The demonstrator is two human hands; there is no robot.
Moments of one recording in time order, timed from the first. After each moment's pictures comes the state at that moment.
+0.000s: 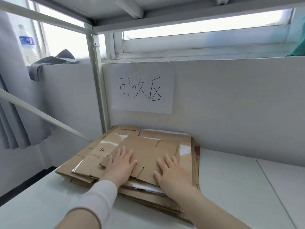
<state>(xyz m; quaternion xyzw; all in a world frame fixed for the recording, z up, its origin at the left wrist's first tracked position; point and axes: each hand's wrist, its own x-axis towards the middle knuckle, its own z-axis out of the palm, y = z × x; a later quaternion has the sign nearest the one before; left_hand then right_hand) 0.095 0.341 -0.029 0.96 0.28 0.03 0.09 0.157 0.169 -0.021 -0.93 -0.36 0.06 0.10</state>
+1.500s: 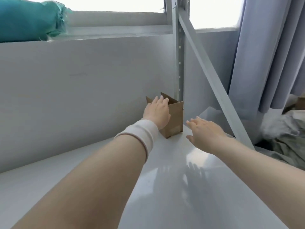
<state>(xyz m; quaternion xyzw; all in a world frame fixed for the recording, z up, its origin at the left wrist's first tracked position) 0.398 -0.528 0.053 0.95 -0.26 0.15 0.01 0.301 -0.656 0.023 -1.00 0.01 -0.08 -0.04</state>
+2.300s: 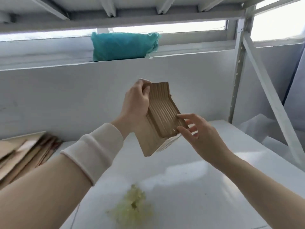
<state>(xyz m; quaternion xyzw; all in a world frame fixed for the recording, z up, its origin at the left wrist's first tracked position) 0.190 -0.264 0.160 0.85 -0.11 0.36 0.38 0.137 -0.439 0.093 -0.86 -0.19 -0.23 0.42</state>
